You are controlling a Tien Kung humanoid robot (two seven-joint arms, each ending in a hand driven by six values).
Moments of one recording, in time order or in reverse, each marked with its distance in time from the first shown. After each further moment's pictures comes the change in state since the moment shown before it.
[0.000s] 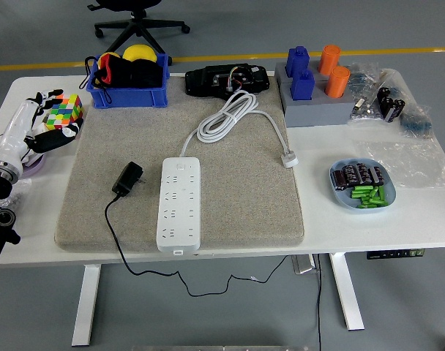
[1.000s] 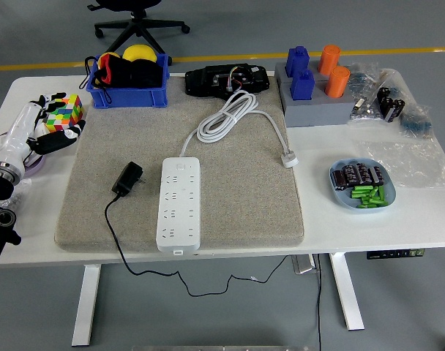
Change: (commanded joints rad) left arm 0.000 0.000 0.004 -0.003 -0.005 -0.012 0.007; right arm 0.002 0.002 0.001 0.001 0.002 0.000 0.000
